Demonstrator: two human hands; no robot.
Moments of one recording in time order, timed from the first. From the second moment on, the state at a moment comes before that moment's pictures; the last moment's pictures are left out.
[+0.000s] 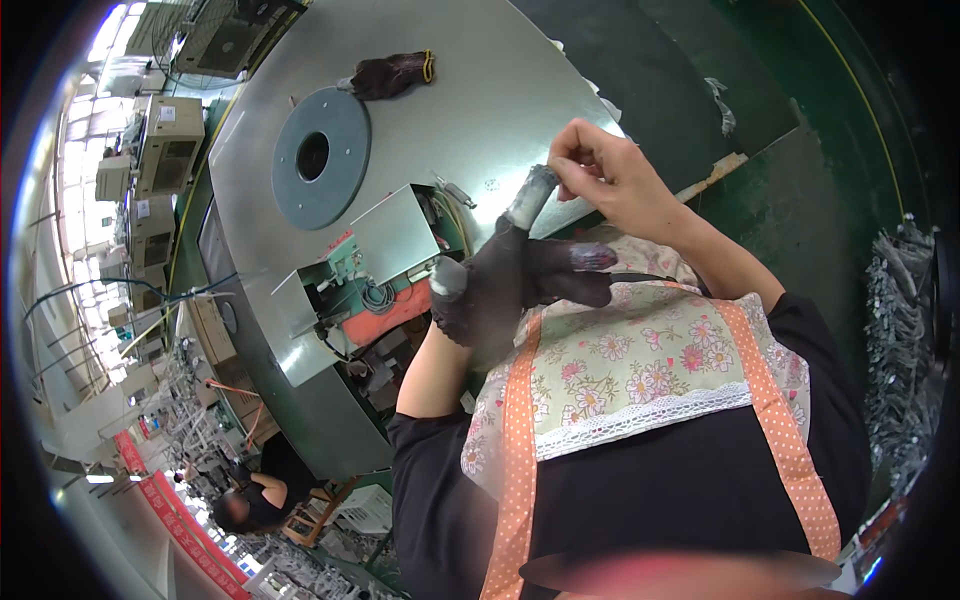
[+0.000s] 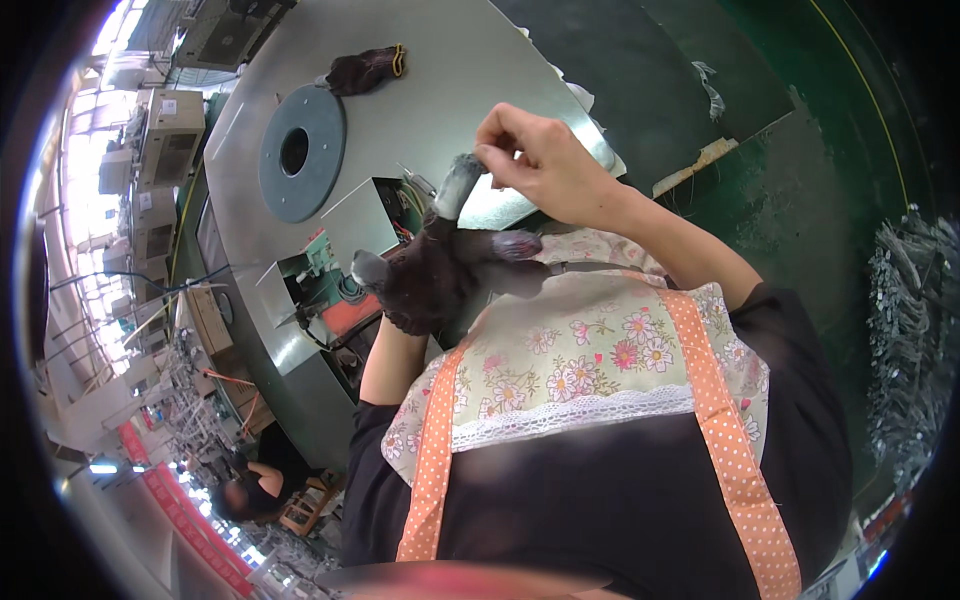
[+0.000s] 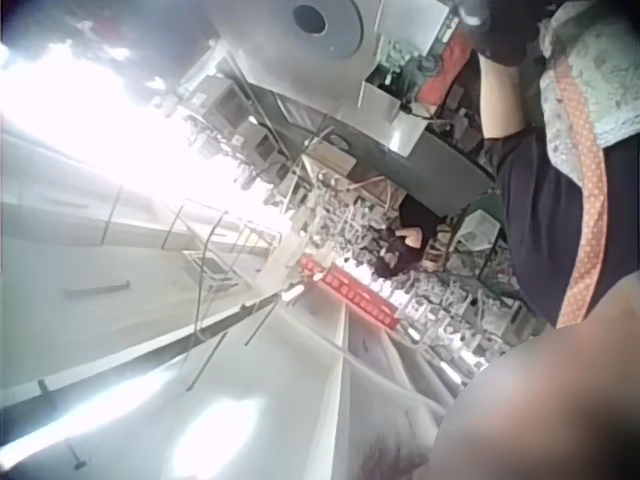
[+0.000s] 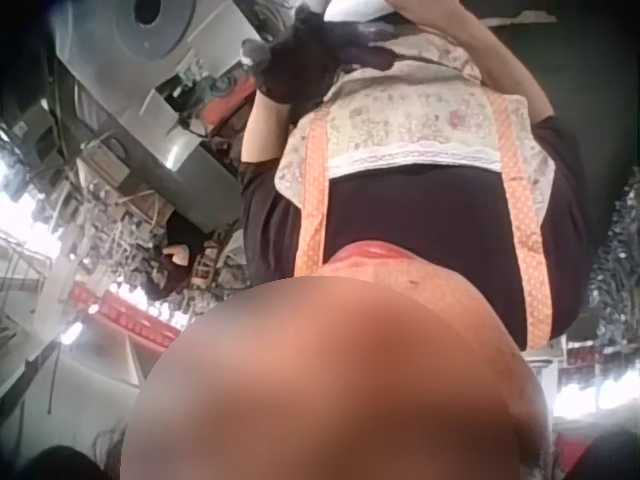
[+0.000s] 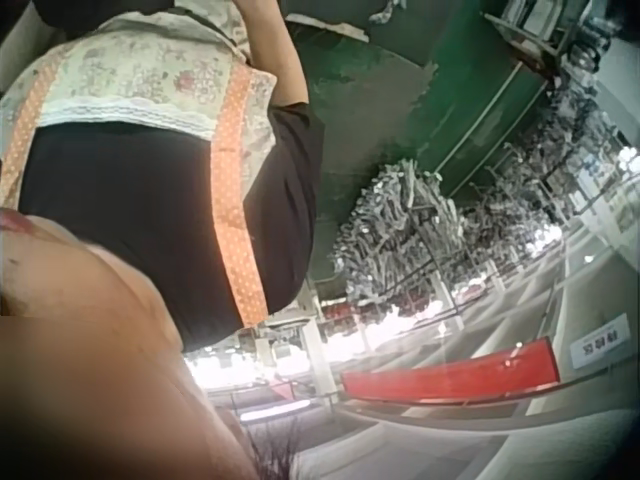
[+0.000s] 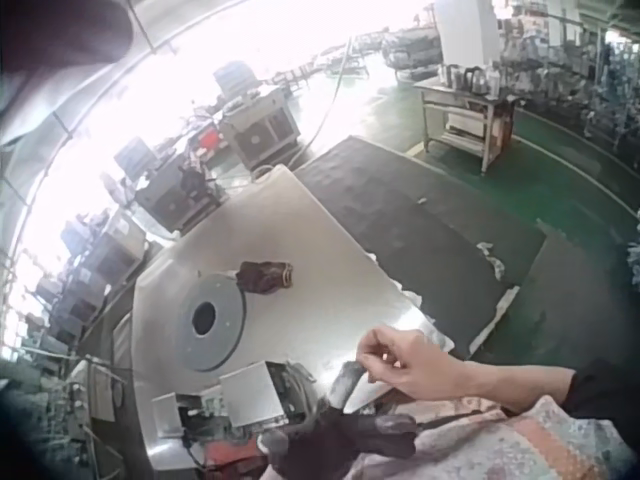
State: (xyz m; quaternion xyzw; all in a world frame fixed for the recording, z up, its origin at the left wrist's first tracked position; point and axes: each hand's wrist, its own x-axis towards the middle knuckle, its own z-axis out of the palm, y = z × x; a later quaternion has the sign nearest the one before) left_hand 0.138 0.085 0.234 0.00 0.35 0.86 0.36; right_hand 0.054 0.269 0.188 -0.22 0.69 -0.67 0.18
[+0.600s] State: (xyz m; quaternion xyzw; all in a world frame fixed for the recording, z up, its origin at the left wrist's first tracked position) left_hand 0.134 0.110 0.191 0.11 0.96 0.25 0.01; right_hand 0.088 0.254 0.181 -0.06 0.55 -0.80 0.23
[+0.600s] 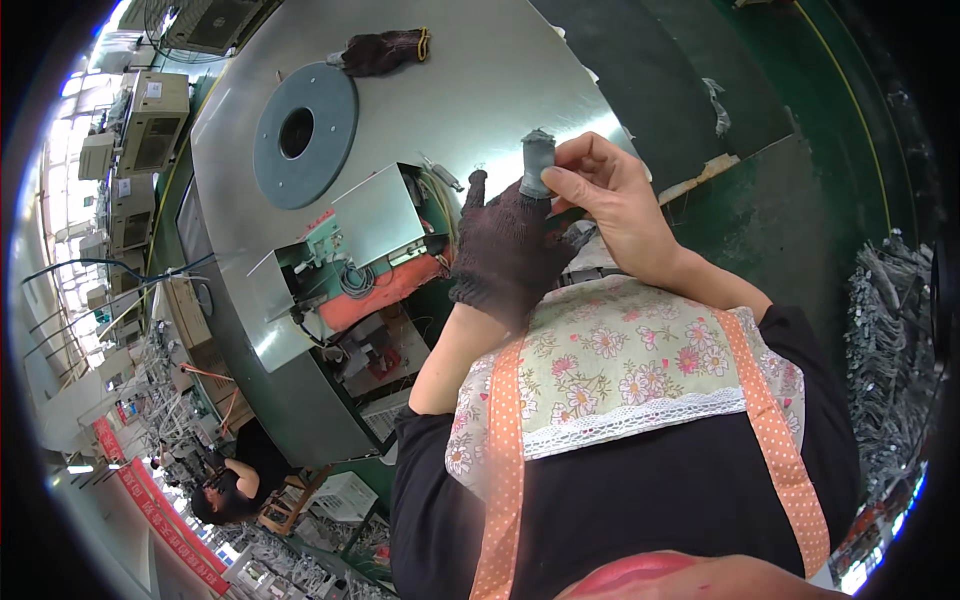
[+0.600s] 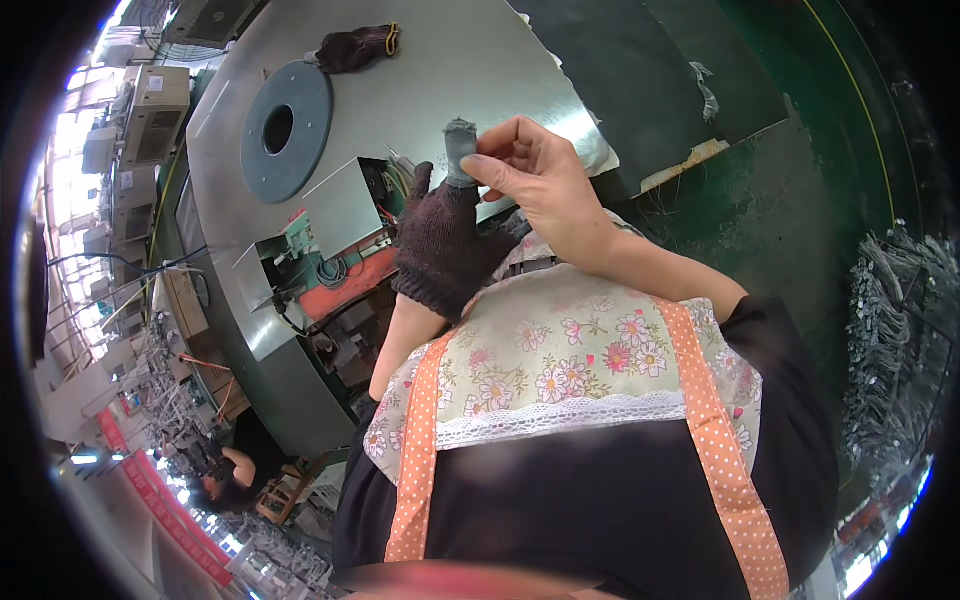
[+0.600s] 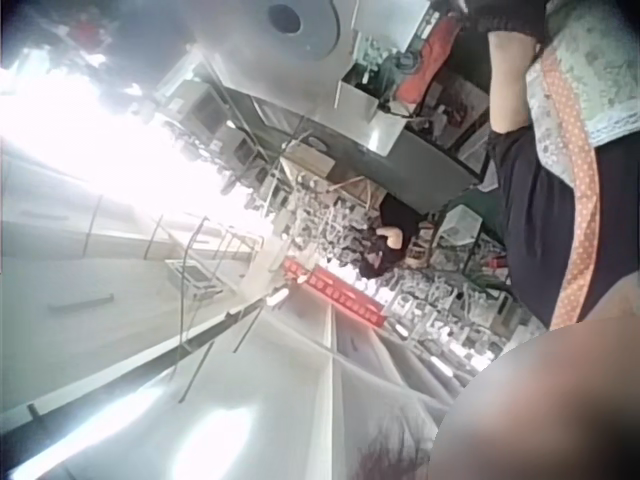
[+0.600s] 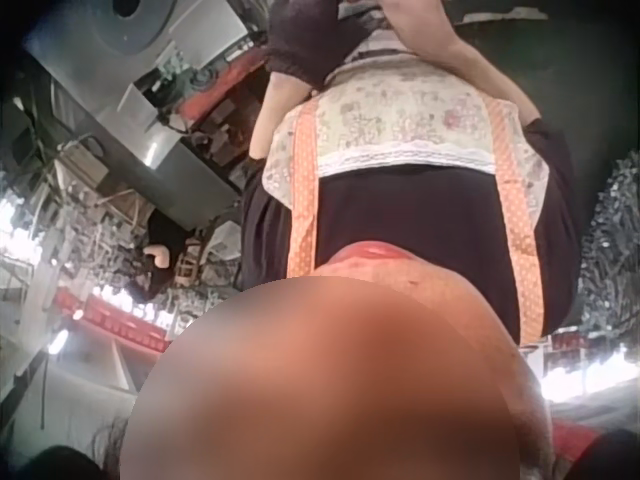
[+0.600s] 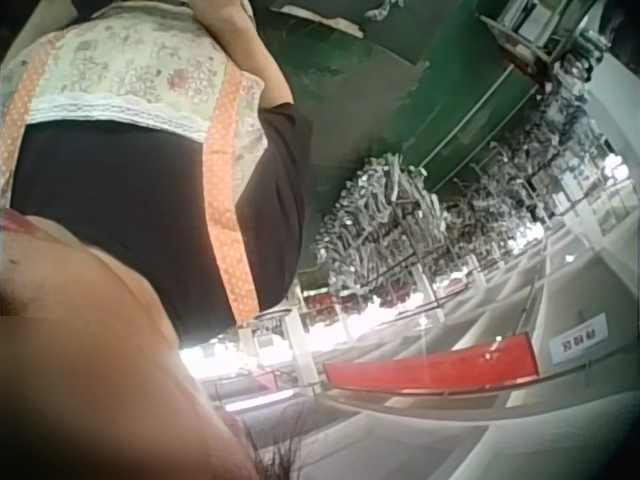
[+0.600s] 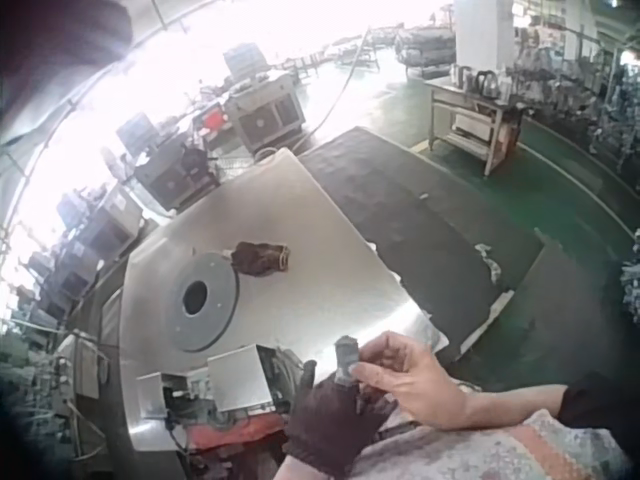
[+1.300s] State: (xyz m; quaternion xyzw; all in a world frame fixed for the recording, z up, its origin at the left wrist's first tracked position) left_hand 0.148 0.109 0.182 -0.03 0.72 0.66 0.18; right_hand 0.093 0.250 0.174 -0.06 0.60 -0.78 0.16
